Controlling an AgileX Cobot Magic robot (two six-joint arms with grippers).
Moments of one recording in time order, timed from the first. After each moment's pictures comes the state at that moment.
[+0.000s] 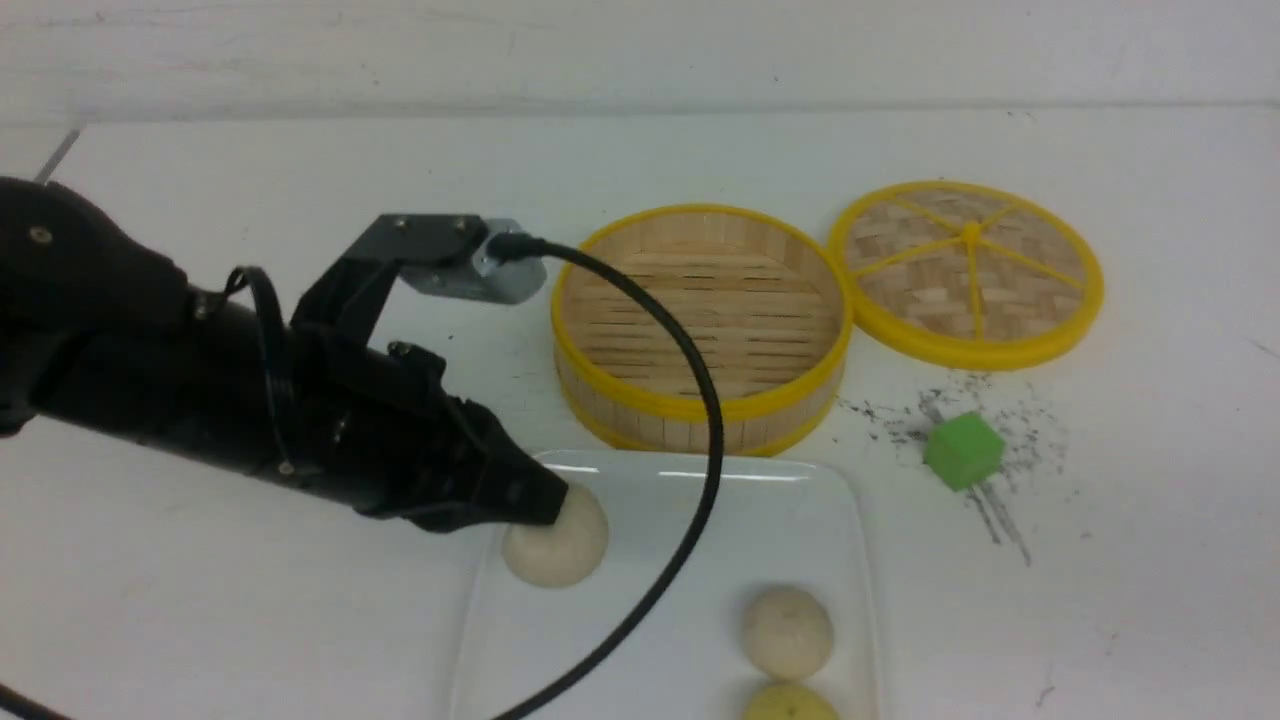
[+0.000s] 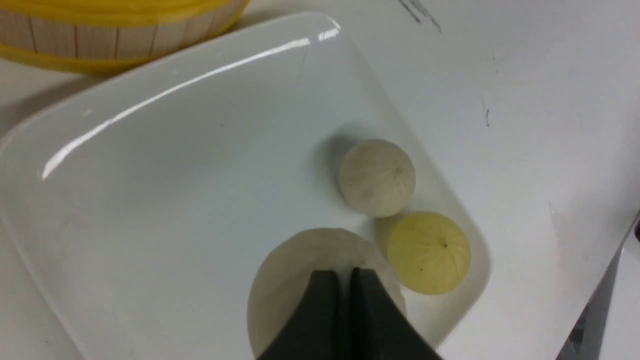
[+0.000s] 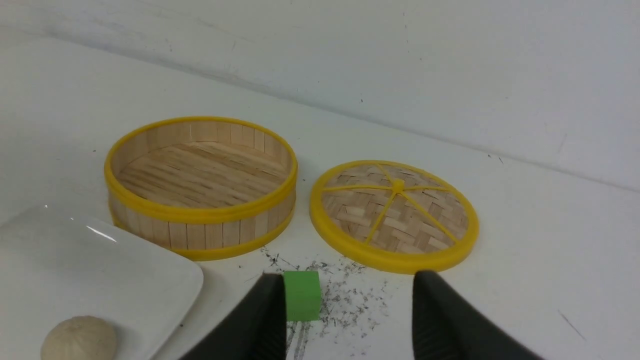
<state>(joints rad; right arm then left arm) 0.50 0.15 -0.45 -0.30 0.56 0.20 -0.27 1.37 -0.88 -0.84 0.84 0.81</state>
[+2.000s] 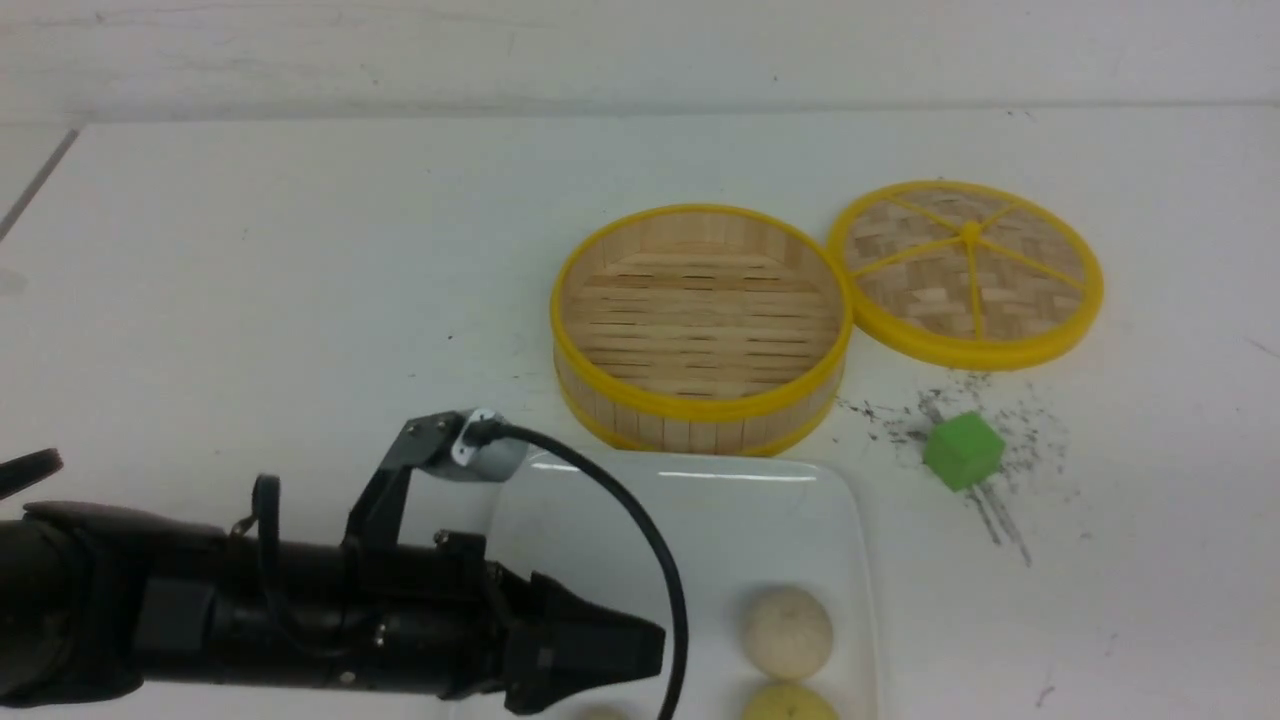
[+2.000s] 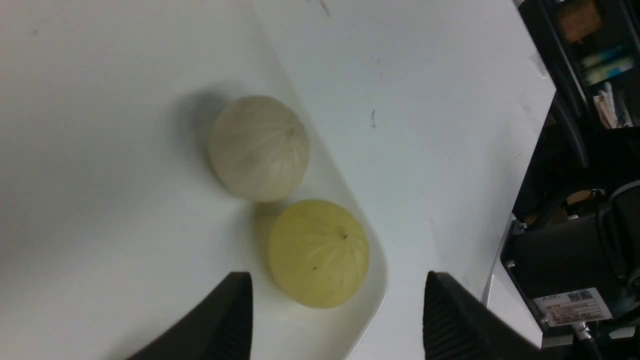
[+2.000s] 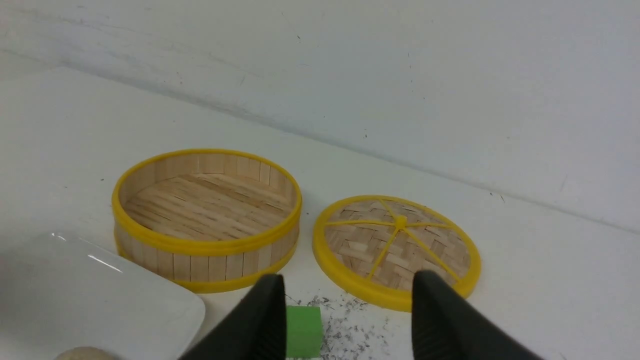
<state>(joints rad) 0.50 0.15 -0.45 -0.30 0.49 0.18 -0.27 1.49 -0.49 -1.59 0.89 1.52</state>
